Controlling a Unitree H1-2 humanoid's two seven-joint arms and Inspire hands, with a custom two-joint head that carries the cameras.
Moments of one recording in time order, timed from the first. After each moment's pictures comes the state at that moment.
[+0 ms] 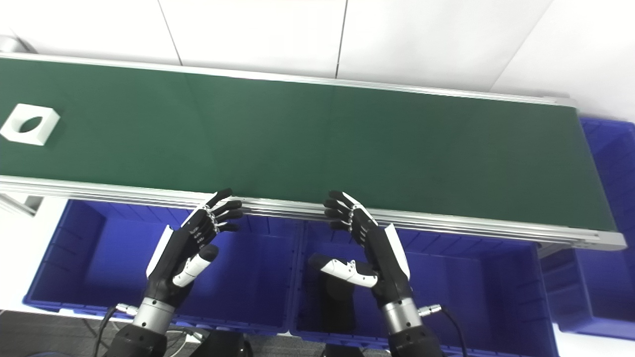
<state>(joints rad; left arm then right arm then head) 0.39 0.03 -0.16 -0.02 0.03 -0.38 -0.16 0.33 -0.10 0.25 -0.15 -0.07 -0.17 0.12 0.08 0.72</state>
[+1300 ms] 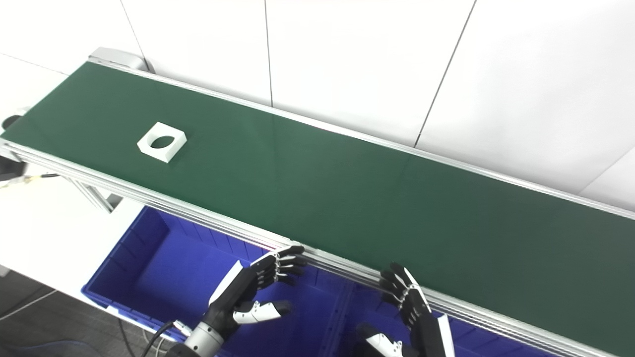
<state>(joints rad) 0.34 0.04 -0.21 0.12 0.11 -0.42 -0.07 0.28 -0.10 0.23 0.00 -0.03 -0.29 0.15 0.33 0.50</state>
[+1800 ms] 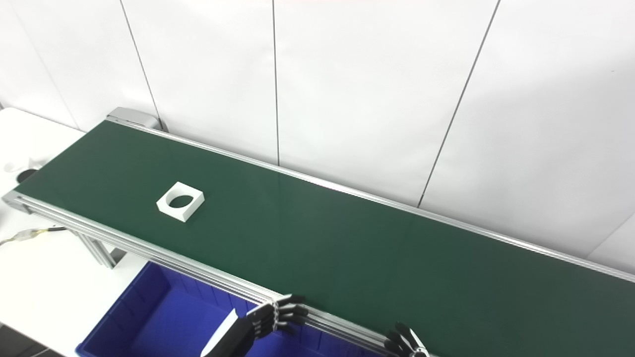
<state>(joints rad) 0.36 0.10 -0.22 -0.06 0.09 -0.43 -0.08 0.27 -0.09 0.23 0.04 -0.03 -0.32 0.15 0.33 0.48</state>
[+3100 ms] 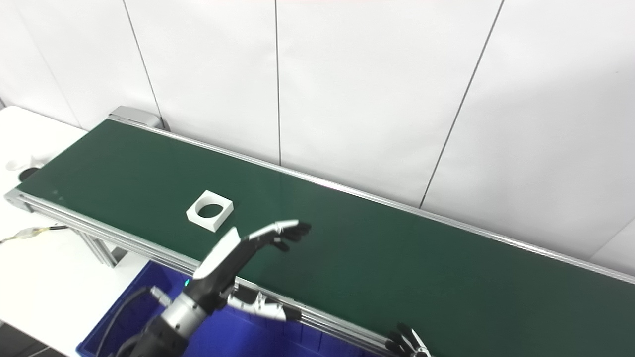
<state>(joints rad) 0.14 0.17 -0.08 -0.36 0.42 -0.12 -0.15 0.25 -0.09 0.22 0.06 -0.02 -0.33 0.15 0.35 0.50</state>
